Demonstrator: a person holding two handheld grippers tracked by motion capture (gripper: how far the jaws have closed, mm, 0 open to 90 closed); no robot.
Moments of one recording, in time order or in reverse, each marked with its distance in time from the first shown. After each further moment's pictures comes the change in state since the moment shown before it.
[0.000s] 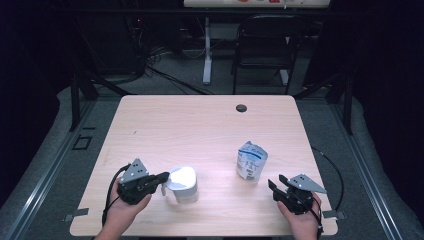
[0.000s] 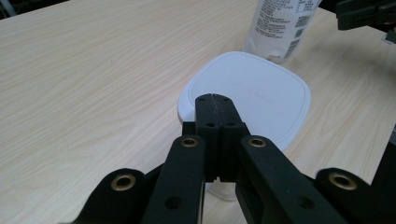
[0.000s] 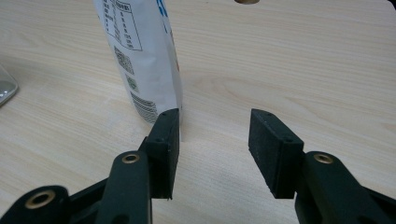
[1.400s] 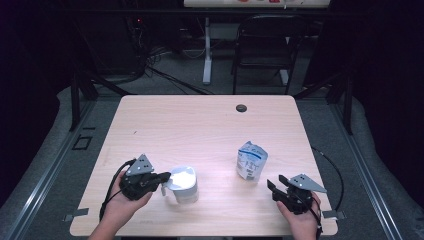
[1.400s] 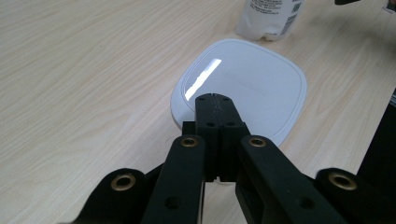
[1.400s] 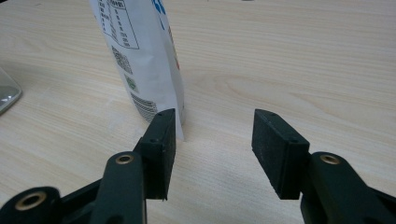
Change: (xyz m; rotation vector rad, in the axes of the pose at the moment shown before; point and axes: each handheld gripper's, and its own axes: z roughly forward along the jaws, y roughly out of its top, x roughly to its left) left arm -0.002 0.014 0.000 0.111 -0.018 0.040; right arm -0.002 -0.003 0.004 -0.002 0.017 0.037
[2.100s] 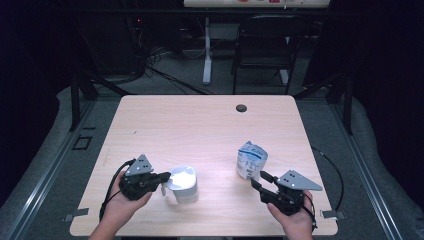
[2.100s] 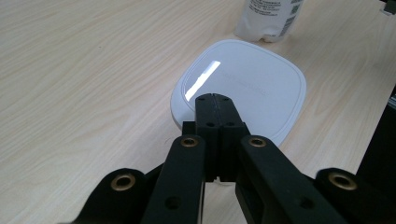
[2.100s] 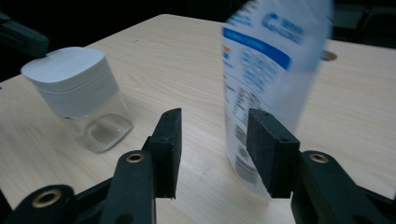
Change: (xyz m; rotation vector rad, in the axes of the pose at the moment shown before) left arm 0.002 -0.001 -0.001 -0.004 -0.008 0.000; right arm 0.049 0.047 -0.027 -0.085 0.217 -0.113
